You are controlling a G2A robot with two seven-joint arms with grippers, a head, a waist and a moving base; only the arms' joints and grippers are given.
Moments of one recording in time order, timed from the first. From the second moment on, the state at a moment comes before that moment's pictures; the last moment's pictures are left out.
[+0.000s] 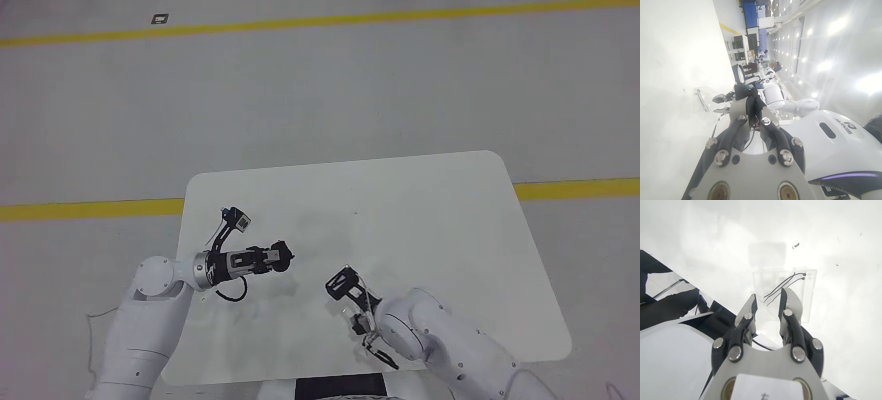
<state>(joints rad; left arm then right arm) 1.43 -1.15 -1.43 -1.42 -0.45 -0.34 -1.35 -1.43 -1.13 0.77 -1.95 -1.17 0.18 1.32</state>
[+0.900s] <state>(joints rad) 1.43 -1.15 -1.43 -1.42 -0.45 -0.34 -1.35 -1.41 -1.16 0.78 -1.94 -1.16 0.18 1.33</state>
